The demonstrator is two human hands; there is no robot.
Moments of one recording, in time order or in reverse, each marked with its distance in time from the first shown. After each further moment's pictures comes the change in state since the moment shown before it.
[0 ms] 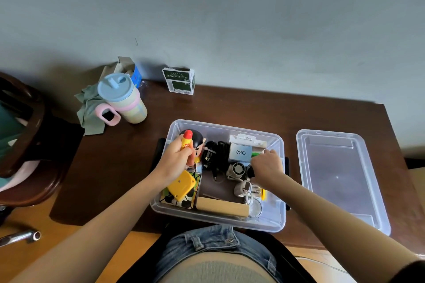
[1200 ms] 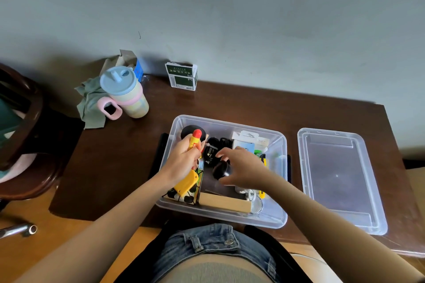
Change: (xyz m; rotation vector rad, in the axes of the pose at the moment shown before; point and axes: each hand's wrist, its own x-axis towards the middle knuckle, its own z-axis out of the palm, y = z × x) left_hand -0.007 -0.005 0.005 -0.083 -0.085 0.000; right_hand -0.018 -0.042 -0.047 0.687 0.009 -0.230
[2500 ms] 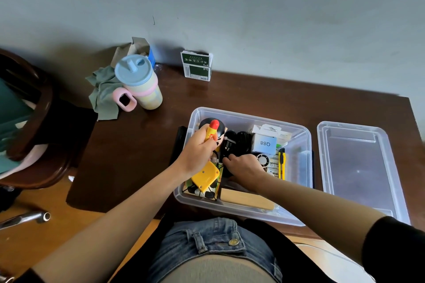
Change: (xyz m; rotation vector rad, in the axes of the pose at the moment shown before) left_hand 0.005 -0.001 -0.018 0.006 -0.051 0.049; right_hand 0.050 0.003 0.074 -0.698 -0.046 -0.163
